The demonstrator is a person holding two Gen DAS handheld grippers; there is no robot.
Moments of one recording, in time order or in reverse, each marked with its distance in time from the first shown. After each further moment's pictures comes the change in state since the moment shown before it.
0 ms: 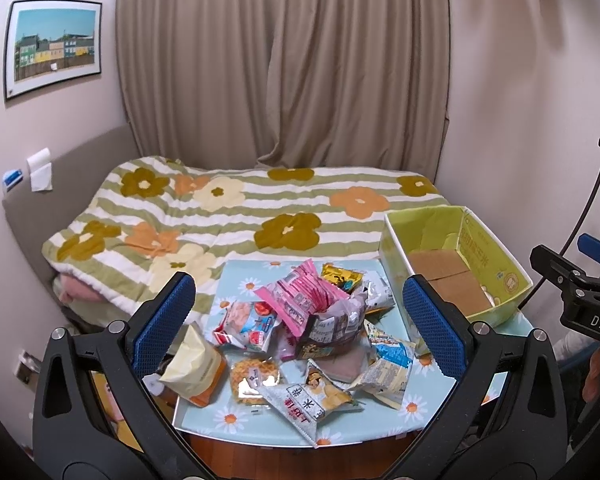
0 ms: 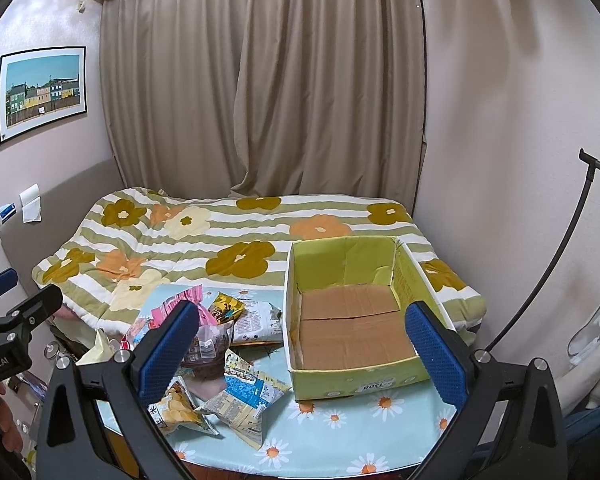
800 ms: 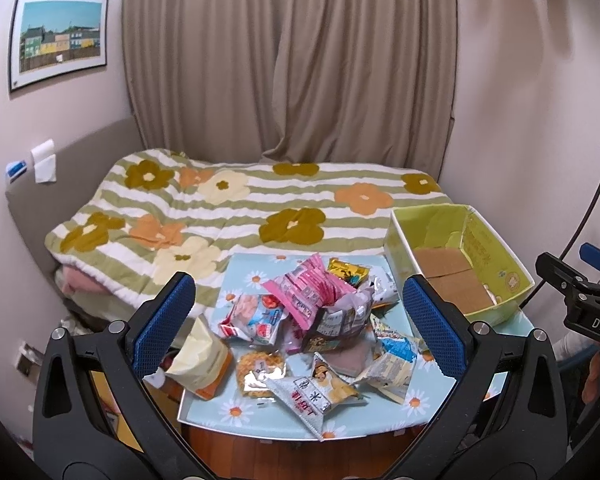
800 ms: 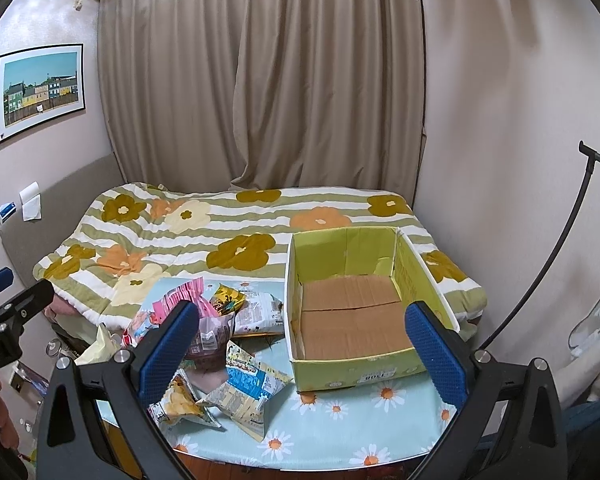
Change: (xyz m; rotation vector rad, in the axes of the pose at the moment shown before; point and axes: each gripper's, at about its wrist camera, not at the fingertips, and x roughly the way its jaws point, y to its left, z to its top) left arm -0.001 0.011 -0.006 -0.027 0.026 0.018; right arm -0.004 0.005 -0.004 0.007 0.036 0.005
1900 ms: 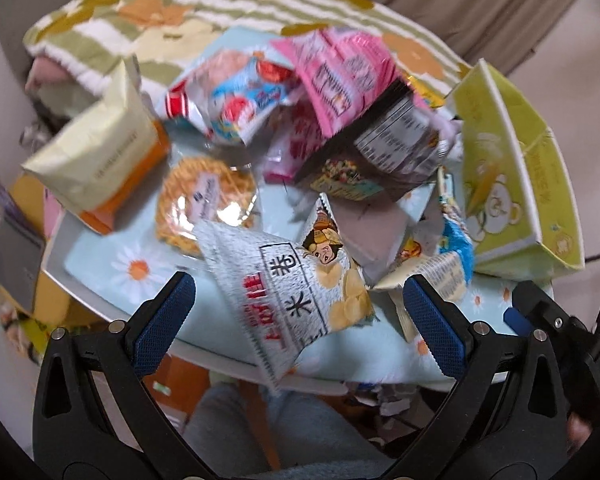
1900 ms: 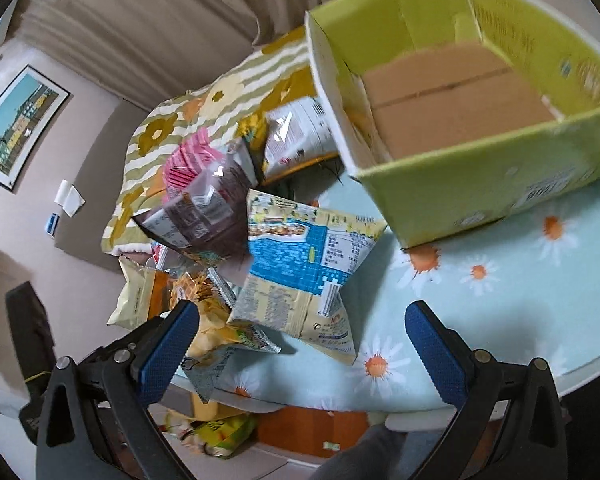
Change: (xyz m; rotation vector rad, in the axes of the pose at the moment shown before) left arm 0.188 0.008 -0.144 -0.378 0.620 -0.008; right arm 0.186 -0.021 -0.115 0.382 0.597 0.395
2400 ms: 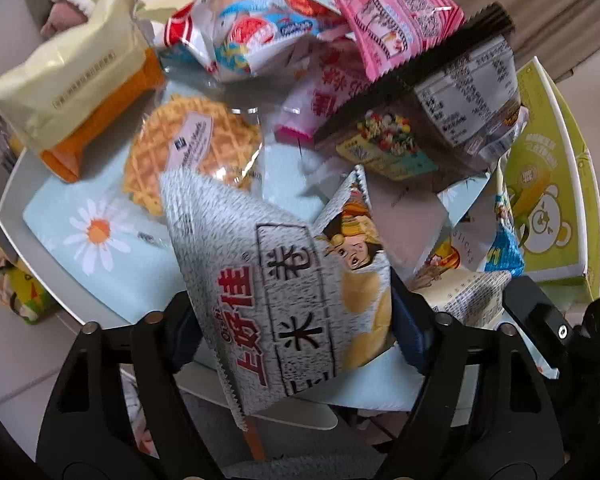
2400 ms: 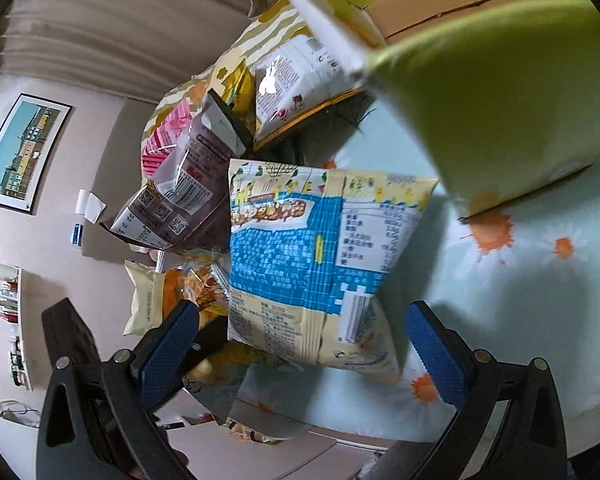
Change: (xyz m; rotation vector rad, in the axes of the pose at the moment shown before) left arm 0.057 0.001 -0.016 -0.140 0.076 0.026; right arm 0.058 -0.008 0.007 0.093 0.114 0.130
